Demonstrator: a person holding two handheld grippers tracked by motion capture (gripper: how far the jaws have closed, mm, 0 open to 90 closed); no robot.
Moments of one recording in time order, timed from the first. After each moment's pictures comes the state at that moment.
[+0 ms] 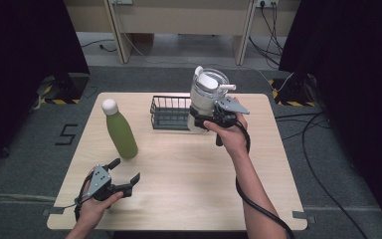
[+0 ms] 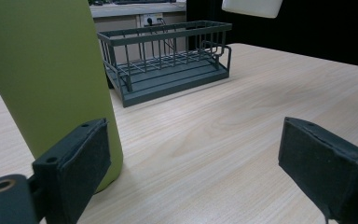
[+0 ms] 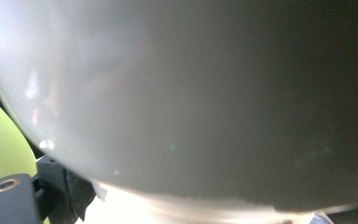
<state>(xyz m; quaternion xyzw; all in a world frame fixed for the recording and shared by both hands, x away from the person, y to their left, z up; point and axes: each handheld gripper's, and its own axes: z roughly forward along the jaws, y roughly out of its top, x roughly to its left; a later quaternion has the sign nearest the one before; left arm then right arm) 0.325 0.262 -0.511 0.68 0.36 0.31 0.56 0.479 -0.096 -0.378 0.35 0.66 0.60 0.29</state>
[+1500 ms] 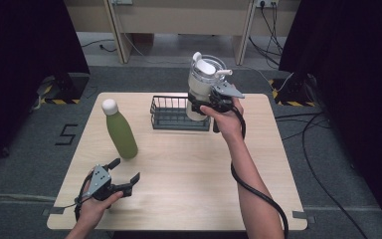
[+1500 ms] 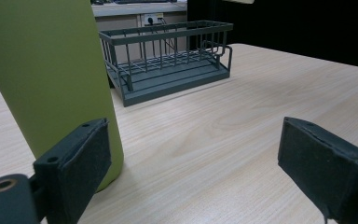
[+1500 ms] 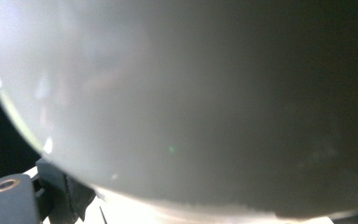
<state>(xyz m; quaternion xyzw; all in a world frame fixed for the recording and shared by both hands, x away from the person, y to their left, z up) 0.325 0.263 -0.511 0.67 0.36 0.31 0.57 0.516 -0.085 -0.359 0.37 0.65 0.59 0.30</state>
